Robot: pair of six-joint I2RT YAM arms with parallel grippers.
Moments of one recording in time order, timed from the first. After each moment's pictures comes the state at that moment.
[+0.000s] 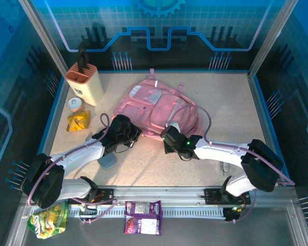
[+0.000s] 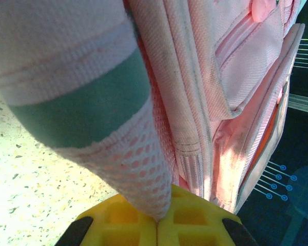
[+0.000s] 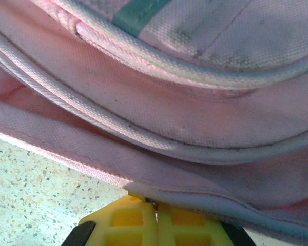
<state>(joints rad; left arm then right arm) -0.53 1.27 0.63 -0.09 0.11 -1.52 0.92 1.46 0.80 -0.35 0.34 0.60</state>
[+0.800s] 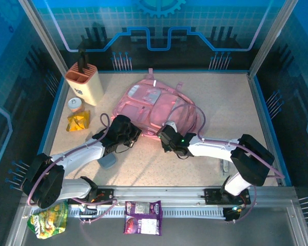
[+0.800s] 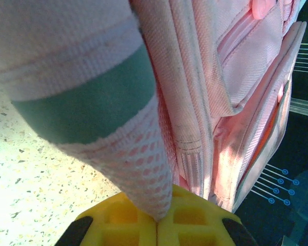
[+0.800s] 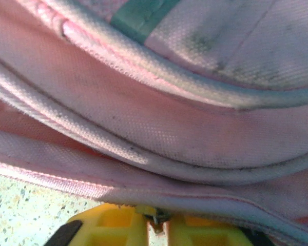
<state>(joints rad) -0.54 1.27 0.63 -0.09 0.08 -1.52 0.91 1.57 0.86 -0.34 0.37 0.57</state>
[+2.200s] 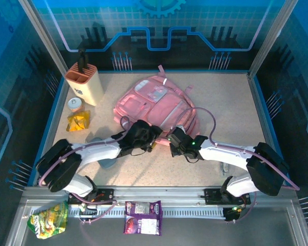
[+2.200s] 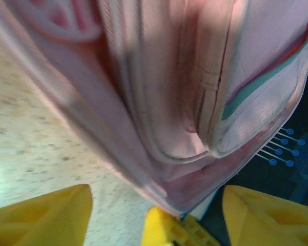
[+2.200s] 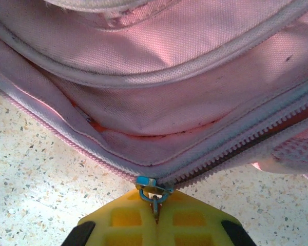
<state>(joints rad) -0.76 1.51 0.71 0.10 0.07 -1.68 0.88 1.40 0.75 -0.44 0.29 0.56</state>
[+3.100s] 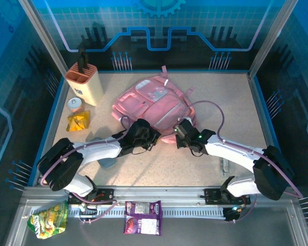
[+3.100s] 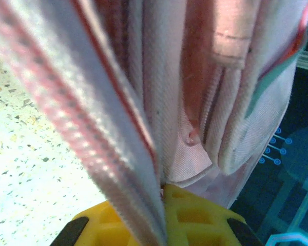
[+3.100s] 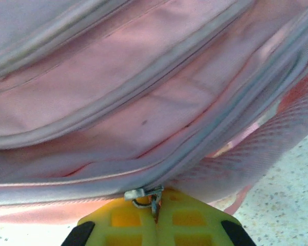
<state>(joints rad) -0.74 1.48 0.71 0.11 0.09 -1.66 0.74 1.34 0.79 -0.50 0.33 0.49</state>
